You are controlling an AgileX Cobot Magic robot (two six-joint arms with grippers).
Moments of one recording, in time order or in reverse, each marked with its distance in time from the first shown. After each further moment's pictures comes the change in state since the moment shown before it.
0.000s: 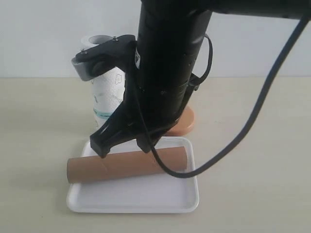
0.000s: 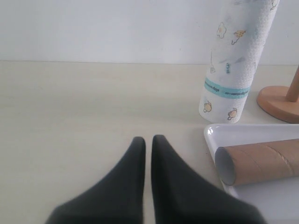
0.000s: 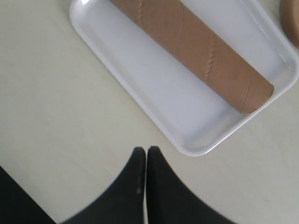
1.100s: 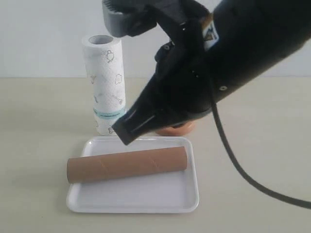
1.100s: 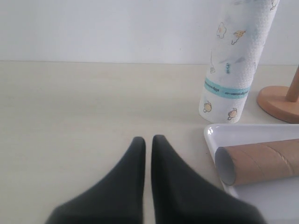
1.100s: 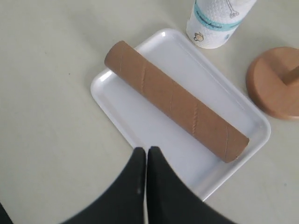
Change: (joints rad) left arm 0.000 0.000 0.000 0.000 0.000 0.000; right arm 0.000 -0.337 0.306 -0.009 -0.372 -0.002
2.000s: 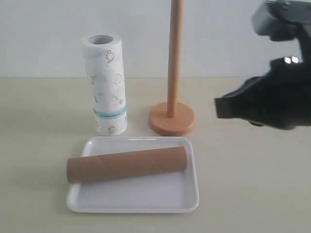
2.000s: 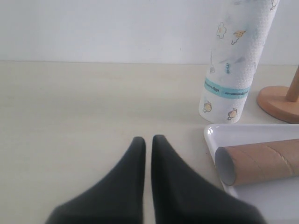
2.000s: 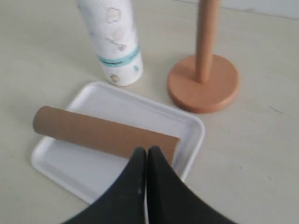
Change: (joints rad) left arm 0.000 0.000 0.000 0.000 0.000 0.000; right arm -0.341 -0.325 0.495 0.173 -0.484 0.019
